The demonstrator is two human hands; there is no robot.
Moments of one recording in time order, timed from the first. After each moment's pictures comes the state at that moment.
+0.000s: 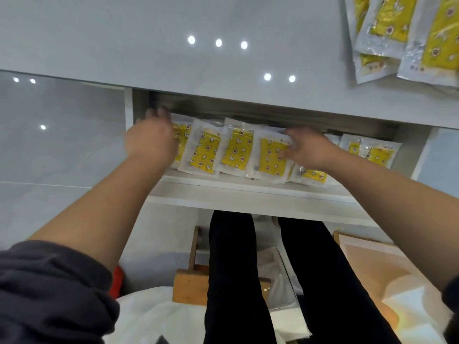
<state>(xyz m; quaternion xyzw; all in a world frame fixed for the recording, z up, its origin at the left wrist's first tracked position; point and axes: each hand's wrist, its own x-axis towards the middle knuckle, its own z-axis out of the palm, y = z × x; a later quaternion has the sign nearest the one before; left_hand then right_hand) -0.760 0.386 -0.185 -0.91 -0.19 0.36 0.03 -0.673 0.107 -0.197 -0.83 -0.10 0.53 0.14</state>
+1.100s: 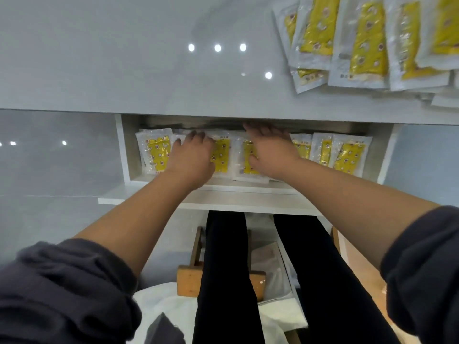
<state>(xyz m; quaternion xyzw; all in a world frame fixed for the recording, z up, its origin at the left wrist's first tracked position) -0.739 0.289 -0.152 -0.91 0.00 0.42 -0.03 -0.683 0.106 -0.180 -0.87 -0.23 0.44 0.07</state>
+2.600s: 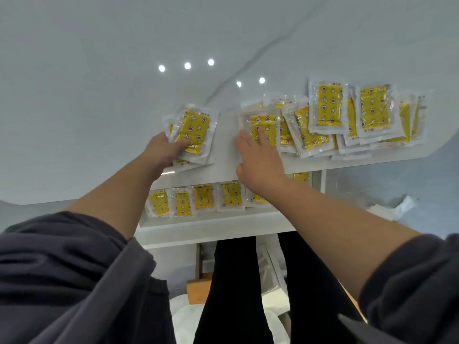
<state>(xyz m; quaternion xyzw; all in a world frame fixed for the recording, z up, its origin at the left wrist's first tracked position) -0.561 0.331 -0.079 -0.64 -0.43 0.40 -0.50 -0.566 0.112 -0.047 -0.89 -0.11 0.42 0.09</state>
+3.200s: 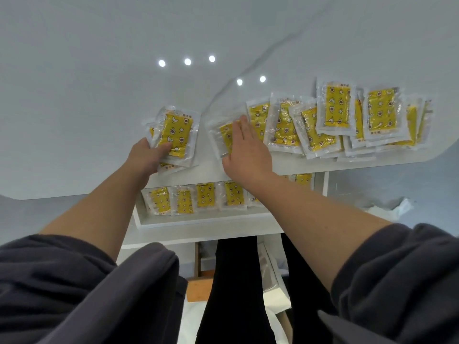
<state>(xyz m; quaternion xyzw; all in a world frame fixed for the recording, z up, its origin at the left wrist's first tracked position) -0.589 0.368 -0.079 -0.64 -0.47 0.34 -0.50 -0.563 0.151 -0.062 -0.90 -0.03 0.42 0.11</state>
